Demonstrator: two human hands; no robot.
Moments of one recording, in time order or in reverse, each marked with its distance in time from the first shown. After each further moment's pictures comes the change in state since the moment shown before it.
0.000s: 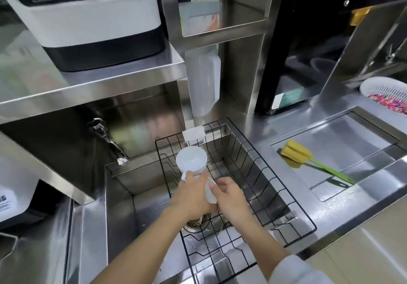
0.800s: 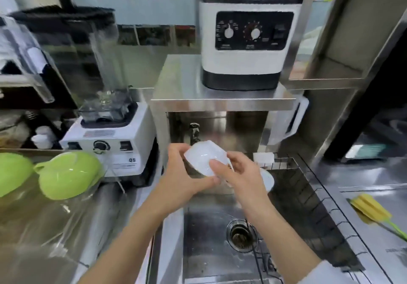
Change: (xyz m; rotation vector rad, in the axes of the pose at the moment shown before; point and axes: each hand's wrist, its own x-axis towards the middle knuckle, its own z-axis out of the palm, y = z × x) left_hand -0.172 -0.094 -0.125 -0.898 0.630 0.068; right_hand -0.107 -0.155 0.083 0.261 -0.326 -0.441
